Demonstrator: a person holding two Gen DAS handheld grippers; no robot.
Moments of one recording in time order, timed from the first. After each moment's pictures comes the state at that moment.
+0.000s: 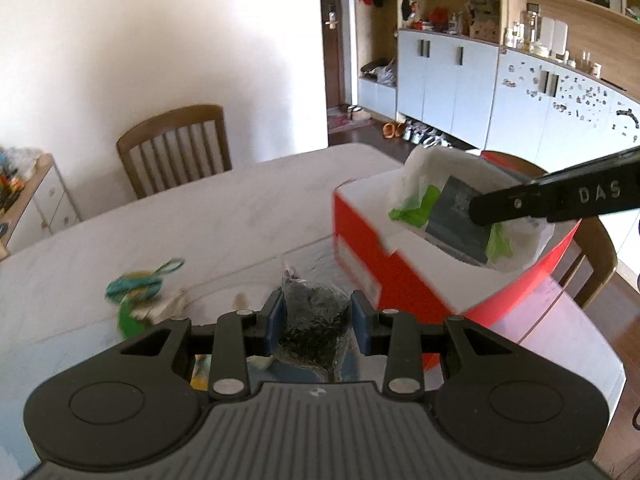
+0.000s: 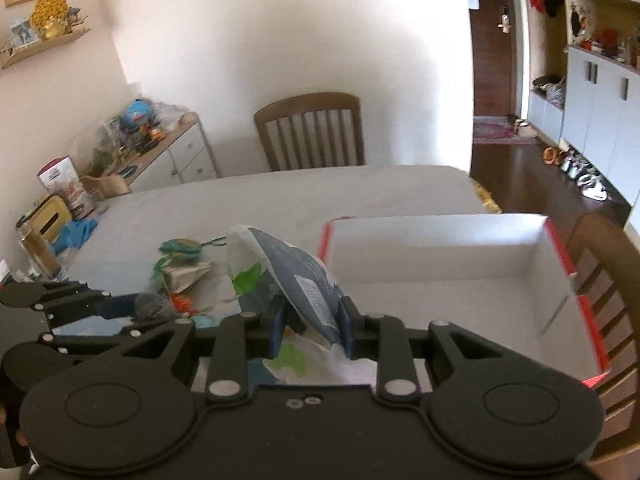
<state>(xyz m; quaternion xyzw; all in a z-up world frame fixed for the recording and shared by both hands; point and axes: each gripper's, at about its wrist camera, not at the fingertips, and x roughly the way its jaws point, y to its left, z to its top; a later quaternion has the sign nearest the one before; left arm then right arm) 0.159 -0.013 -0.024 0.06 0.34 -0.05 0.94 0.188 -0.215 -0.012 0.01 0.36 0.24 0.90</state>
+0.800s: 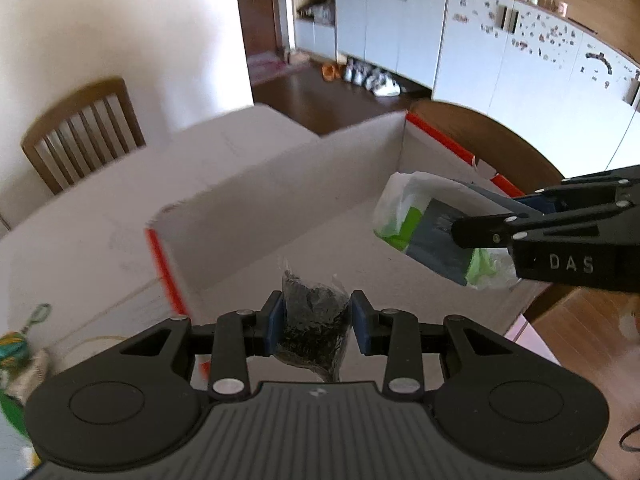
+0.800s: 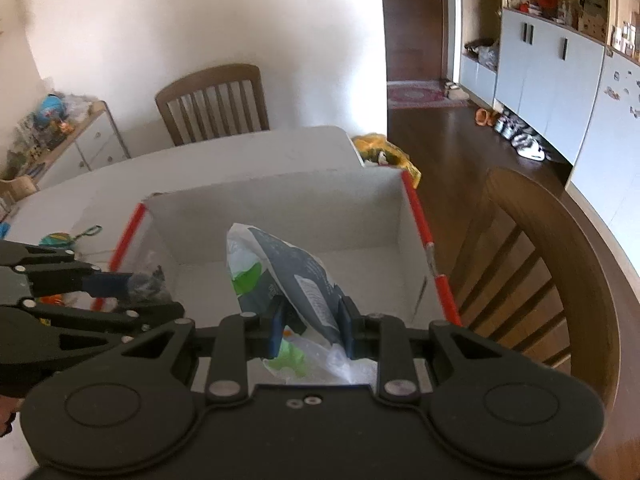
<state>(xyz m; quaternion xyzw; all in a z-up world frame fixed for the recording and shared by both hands) 0.297 -0.148 -0.069 0.08 0.44 -0.13 0.88 0.256 -0.314 -0.077 0.01 0.41 0.15 0.90</state>
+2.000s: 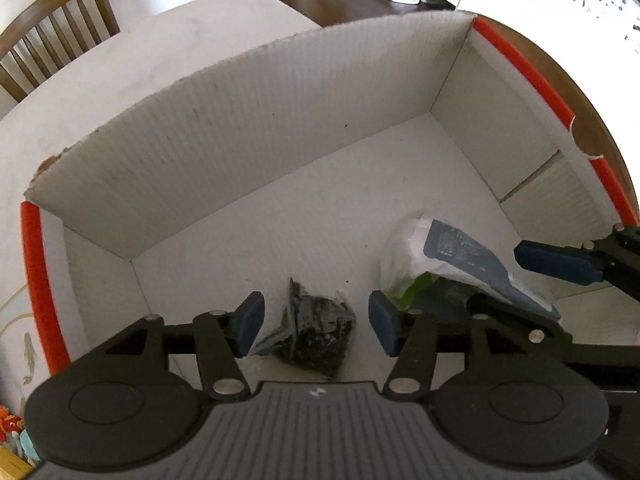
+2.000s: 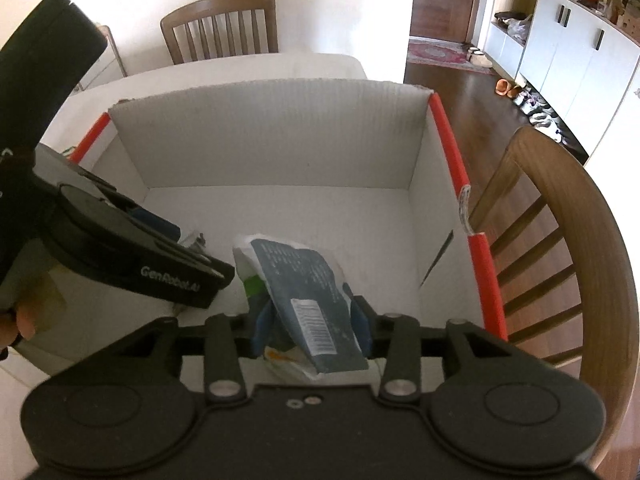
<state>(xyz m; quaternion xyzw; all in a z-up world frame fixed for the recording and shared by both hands) 0.373 -0.166 -0.126 0.05 0.58 -0.10 0.81 0.279 -0.305 -0.132 -0.06 0.48 0.17 0.86</state>
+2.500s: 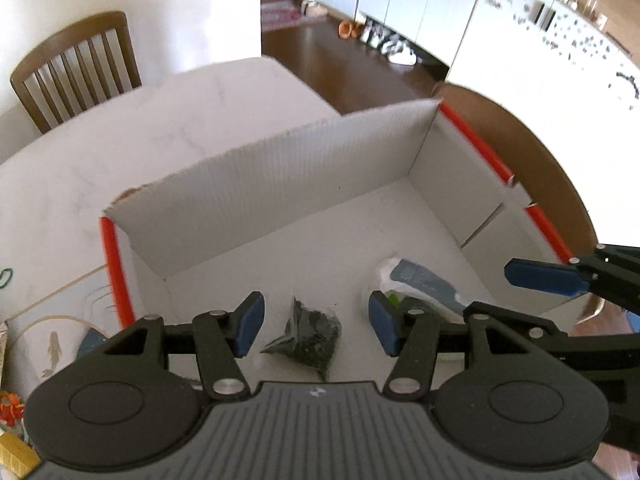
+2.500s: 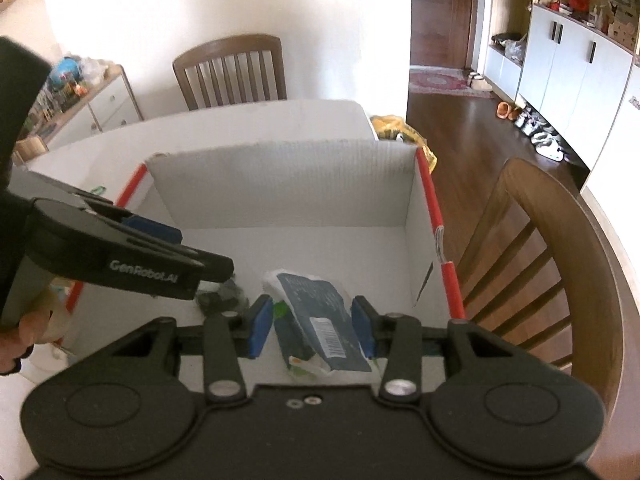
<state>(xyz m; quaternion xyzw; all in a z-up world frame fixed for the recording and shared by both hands) 0.342 -0.153 -0.064 0.01 0.51 -0.10 0.86 0.260 -0.319 -0.084 -0.03 0.43 0.19 0.88</state>
